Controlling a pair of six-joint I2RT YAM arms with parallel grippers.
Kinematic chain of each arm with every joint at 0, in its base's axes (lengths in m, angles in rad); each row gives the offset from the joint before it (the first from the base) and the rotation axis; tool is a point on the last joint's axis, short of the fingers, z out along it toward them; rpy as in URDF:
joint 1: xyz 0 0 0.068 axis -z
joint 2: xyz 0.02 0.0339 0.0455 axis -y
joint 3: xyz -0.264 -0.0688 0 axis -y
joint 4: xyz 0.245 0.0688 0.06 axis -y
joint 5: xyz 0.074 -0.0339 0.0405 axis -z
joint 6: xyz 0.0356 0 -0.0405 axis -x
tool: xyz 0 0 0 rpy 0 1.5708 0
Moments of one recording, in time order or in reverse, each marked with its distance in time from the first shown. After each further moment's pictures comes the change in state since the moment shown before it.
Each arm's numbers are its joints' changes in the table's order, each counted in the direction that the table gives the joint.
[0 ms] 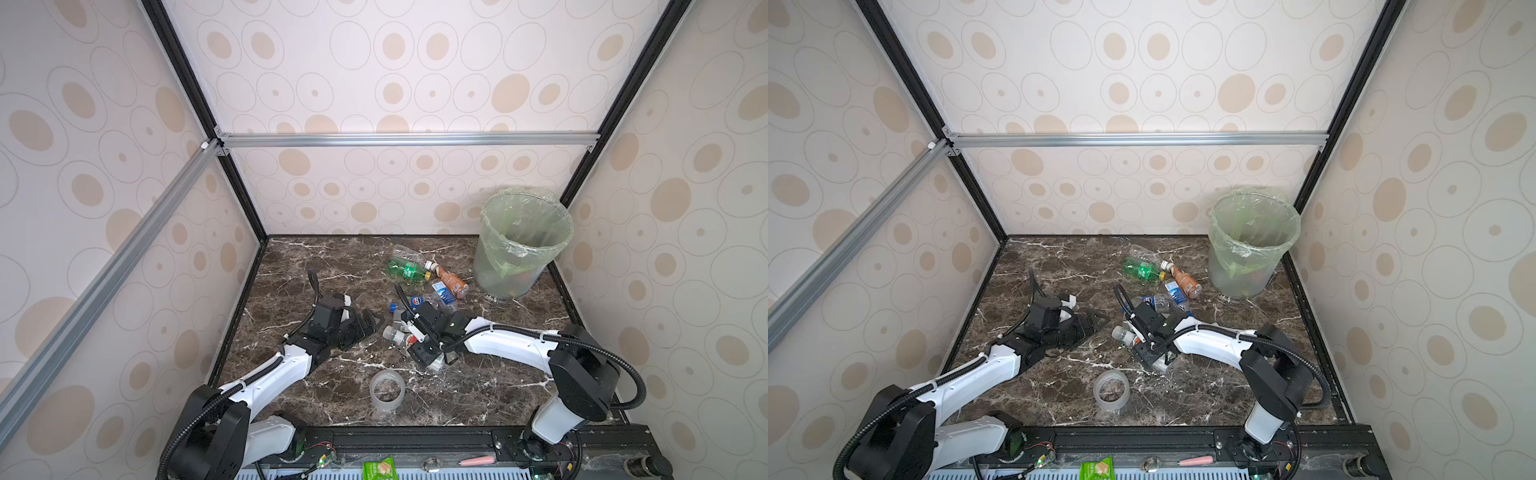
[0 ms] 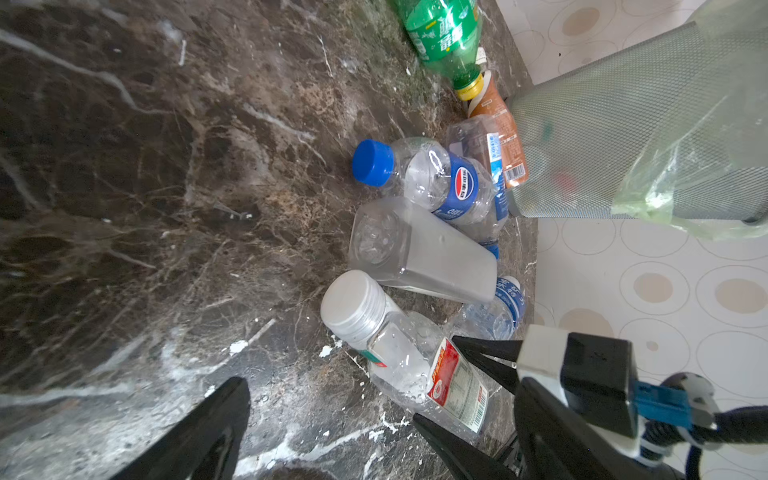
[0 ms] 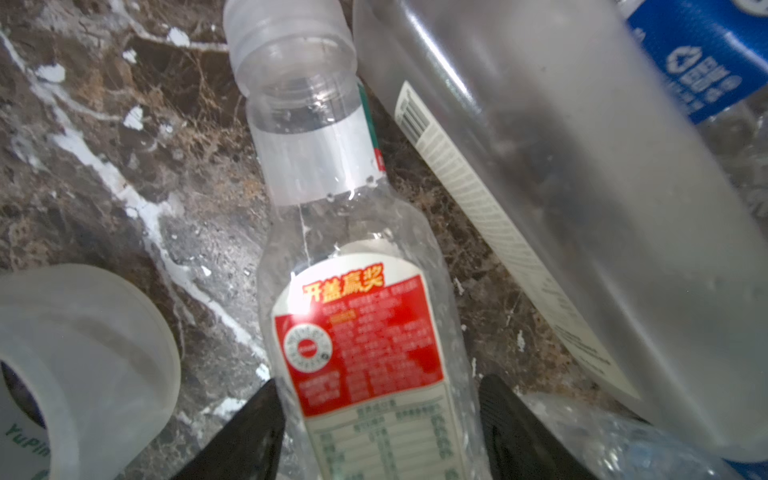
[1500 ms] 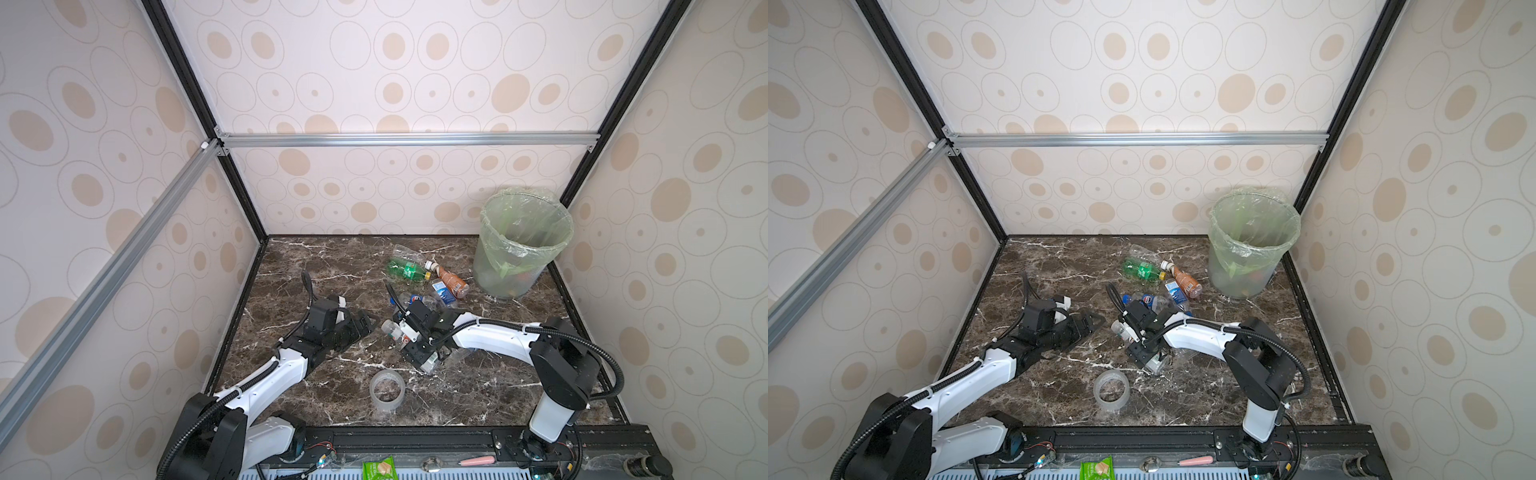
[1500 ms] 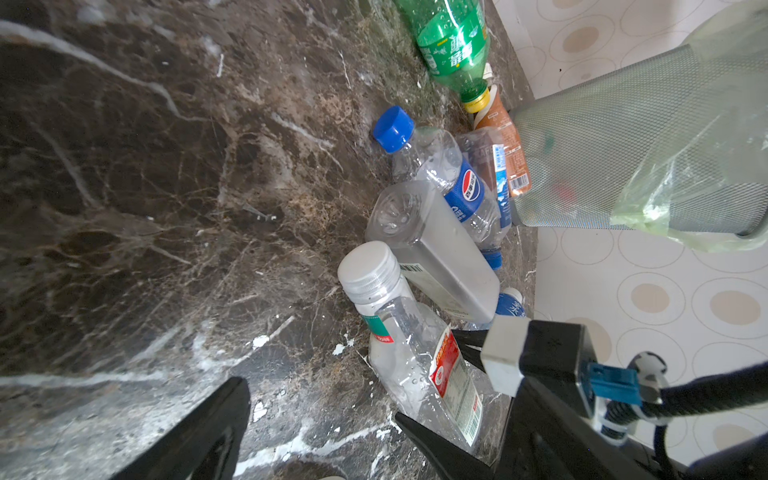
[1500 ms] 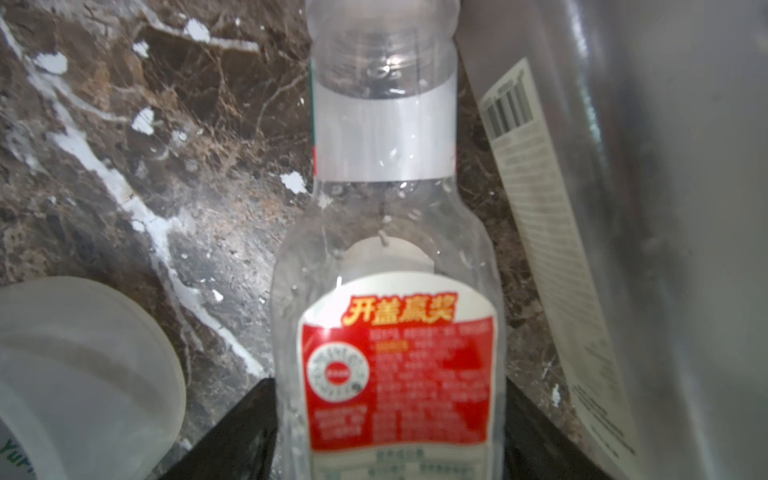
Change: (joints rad) left arm -0.033 0.039 -0.029 -0.006 0.006 0.000; right arm -0.004 -0.100 0.073 -0.025 -0.046 0.048
